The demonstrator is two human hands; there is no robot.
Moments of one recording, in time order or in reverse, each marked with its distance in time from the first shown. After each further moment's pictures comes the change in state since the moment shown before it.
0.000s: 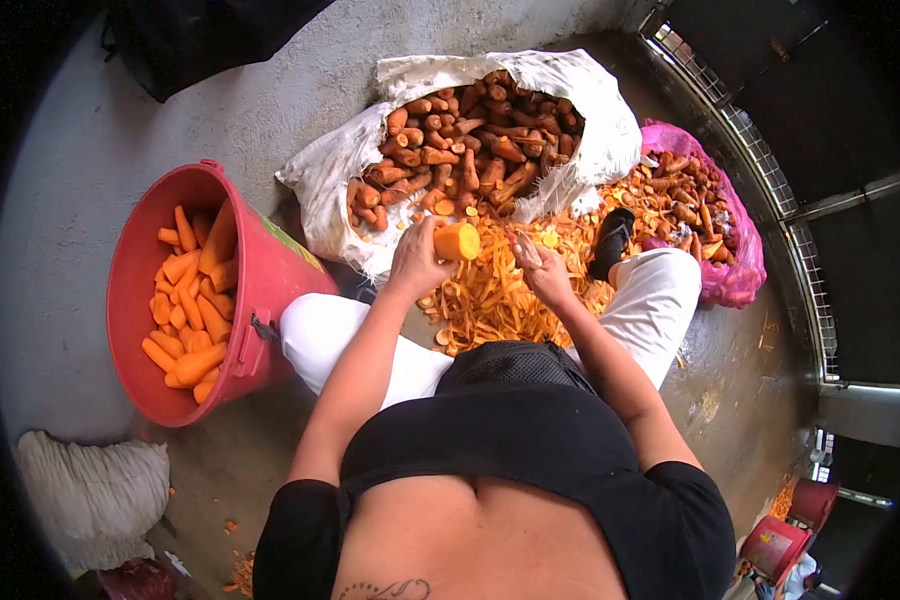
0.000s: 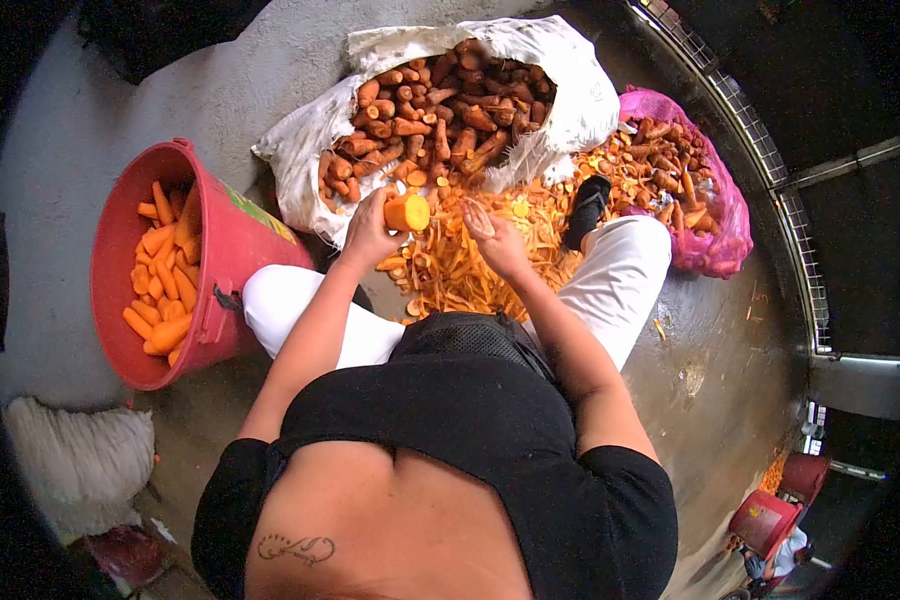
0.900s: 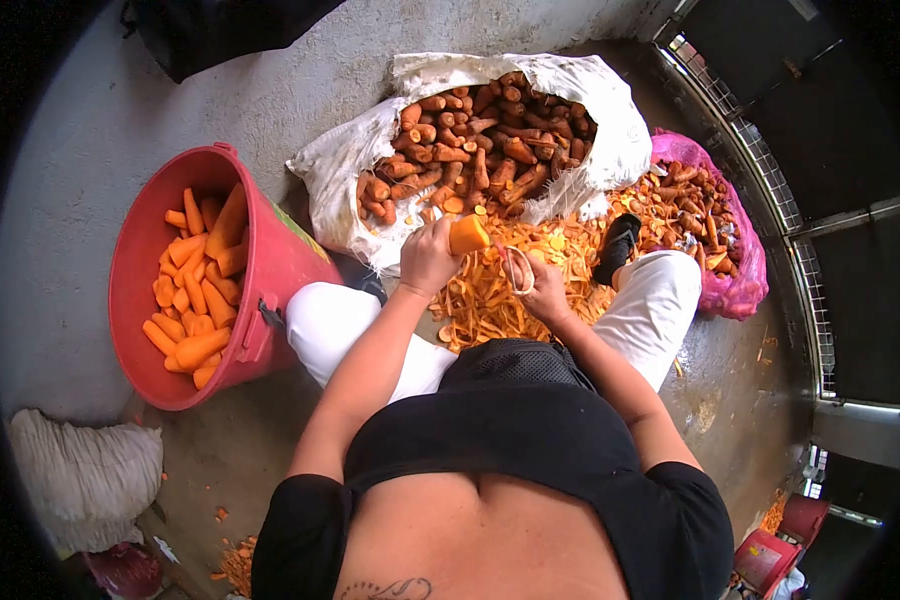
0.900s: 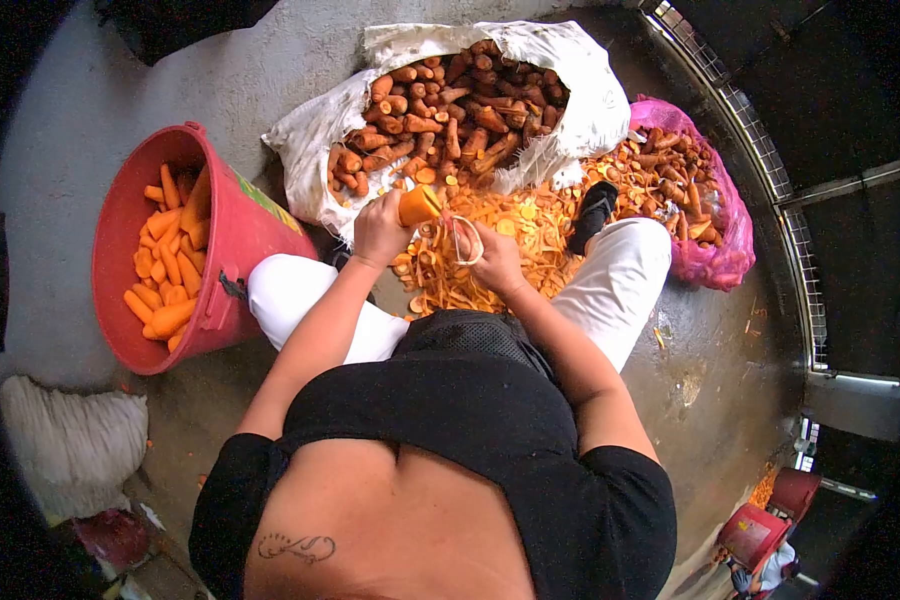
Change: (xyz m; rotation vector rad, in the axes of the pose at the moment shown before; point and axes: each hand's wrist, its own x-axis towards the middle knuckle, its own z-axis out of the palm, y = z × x) left_hand -0.006 -0.001 0.017 0.204 0.226 0.053; right_hand -0.019 -0.014 0.014 -0.190 -0.060 -0.274
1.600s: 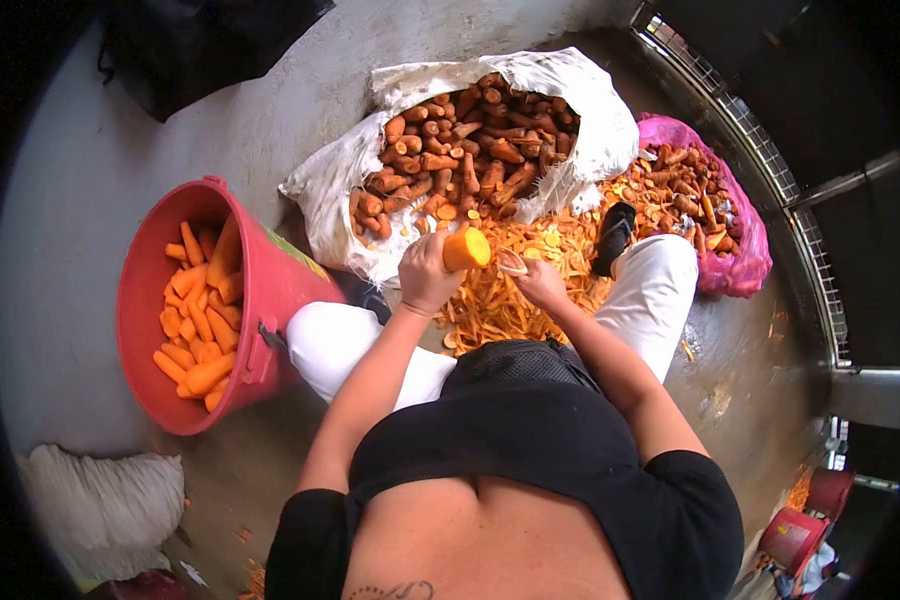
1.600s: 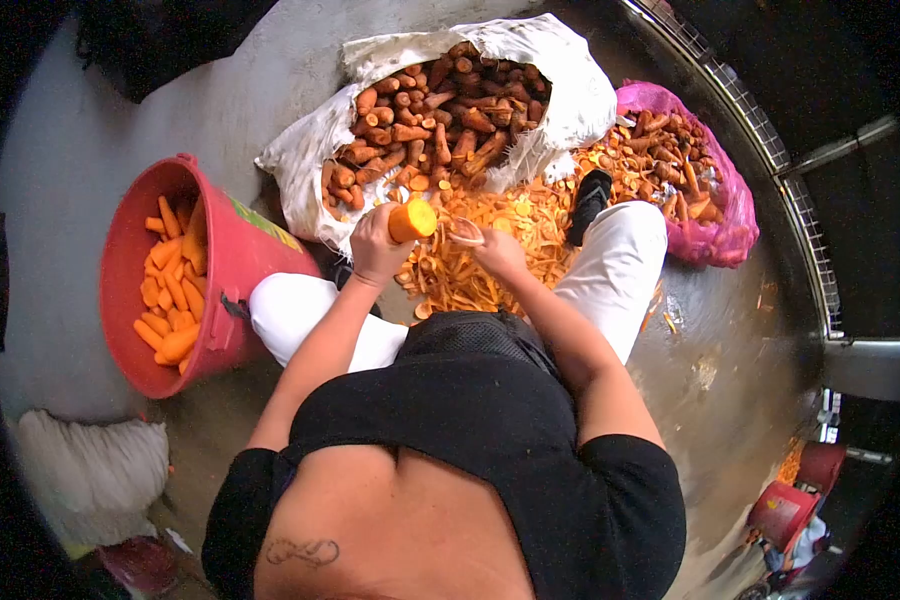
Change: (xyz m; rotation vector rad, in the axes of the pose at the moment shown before) left_hand -0.002 0.022 -0.012 -0.055 0.172 0.141; right_hand 0.009 0.045 0.001 -0.240 -0.182 0.456
